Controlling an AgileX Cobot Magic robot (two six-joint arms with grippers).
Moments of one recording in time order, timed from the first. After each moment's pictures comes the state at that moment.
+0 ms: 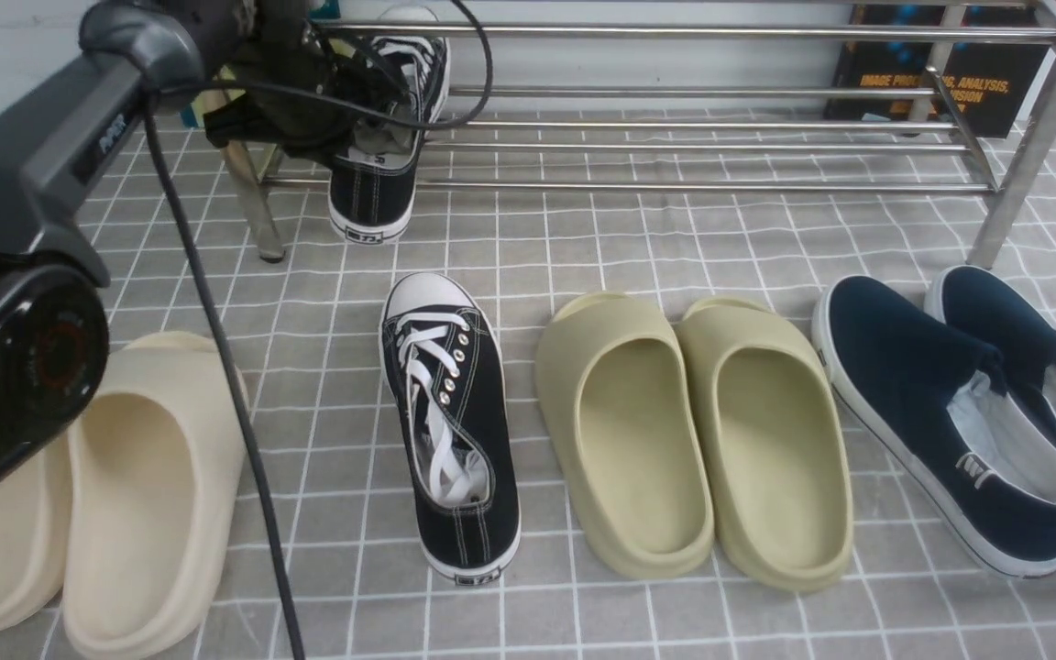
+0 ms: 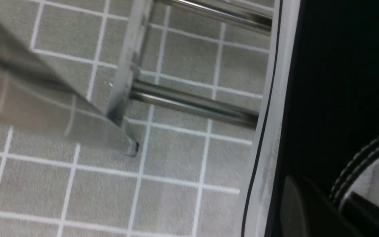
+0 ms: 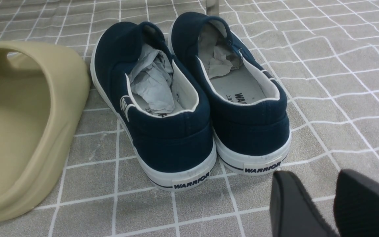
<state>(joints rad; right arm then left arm) -0.07 -0.01 0.02 -0.11 0.38 0.22 -0.18 2.29 -2.23 0.07 0.94 -0.46</state>
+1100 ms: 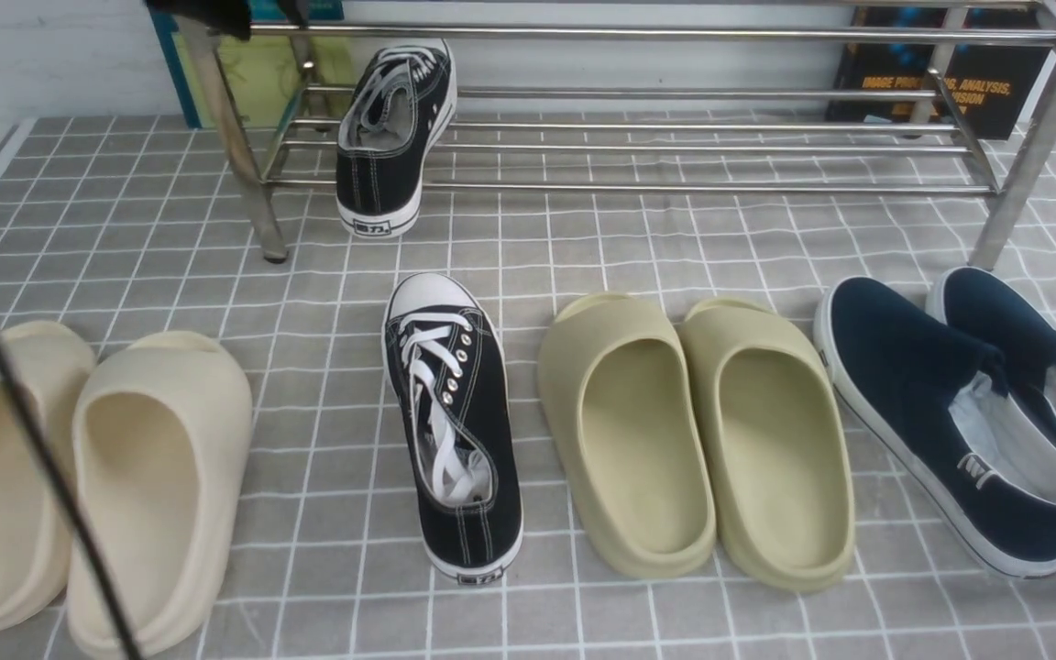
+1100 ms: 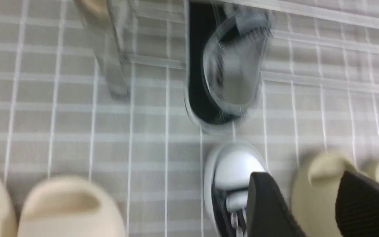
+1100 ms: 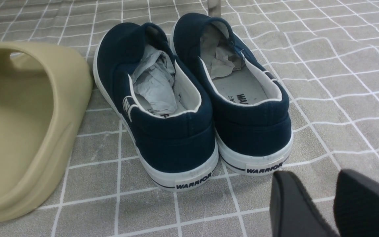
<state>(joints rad) -0.07 -0.01 0.02 -0.11 0.38 0.22 -0.19 1.80 -2.07 -0.09 1.25 -0.26</state>
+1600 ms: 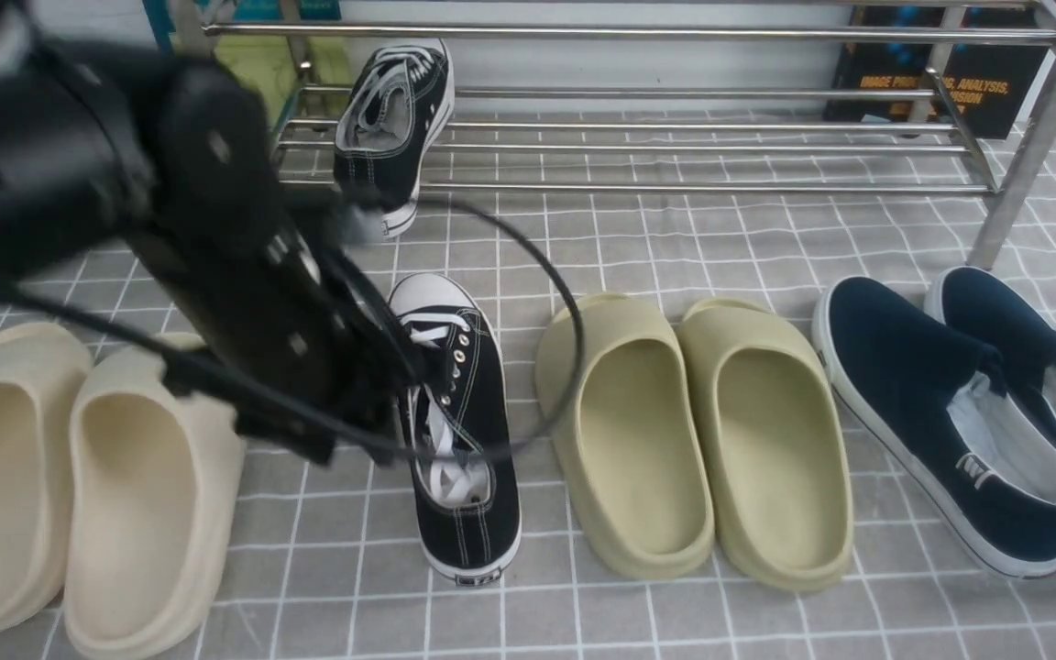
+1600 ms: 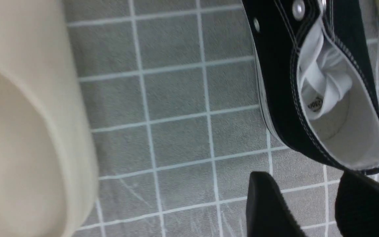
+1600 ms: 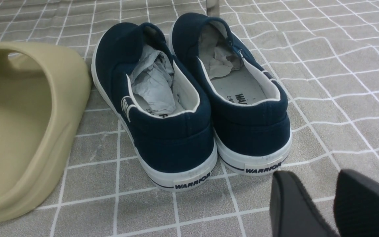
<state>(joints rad) -0.07 -0.01 0.02 -0.11 0.38 0.22 -0.46 1.55 -1.16 -0.08 0.98 -0.35</state>
